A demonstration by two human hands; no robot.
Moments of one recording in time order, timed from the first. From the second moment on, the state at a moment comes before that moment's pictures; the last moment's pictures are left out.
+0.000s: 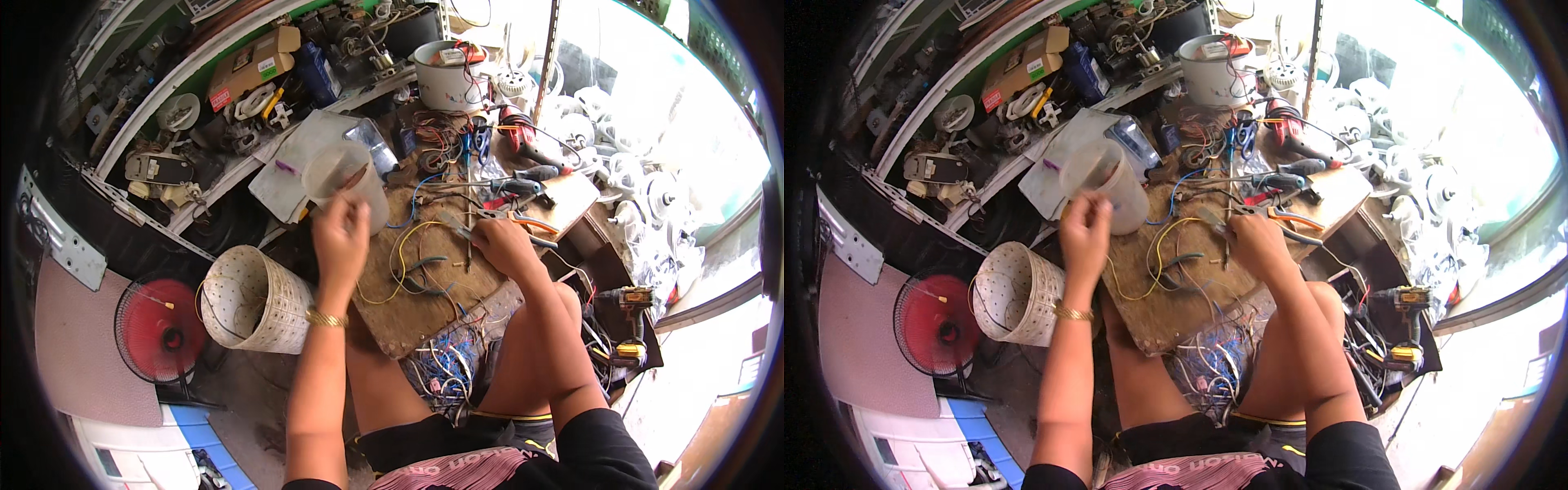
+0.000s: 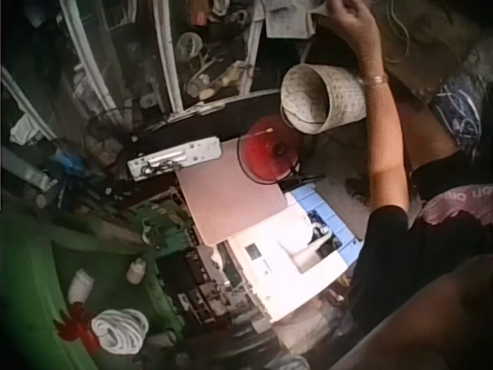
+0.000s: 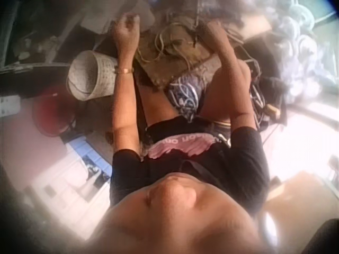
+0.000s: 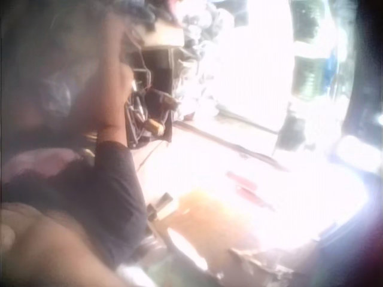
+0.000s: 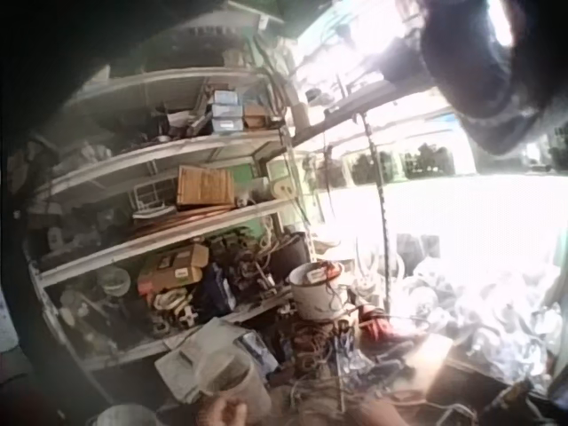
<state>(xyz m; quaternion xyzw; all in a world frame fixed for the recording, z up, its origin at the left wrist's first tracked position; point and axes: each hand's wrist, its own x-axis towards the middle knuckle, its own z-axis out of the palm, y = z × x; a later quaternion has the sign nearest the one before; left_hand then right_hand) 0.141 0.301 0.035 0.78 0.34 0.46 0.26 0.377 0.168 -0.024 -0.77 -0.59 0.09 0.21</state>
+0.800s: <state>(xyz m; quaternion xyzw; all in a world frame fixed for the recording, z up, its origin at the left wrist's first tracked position) 0.123 0.223 -0.069 0.89 0.32 0.31 0.10 0.342 0.172 -0.047 -0.79 -0.54 0.02 0.28</state>
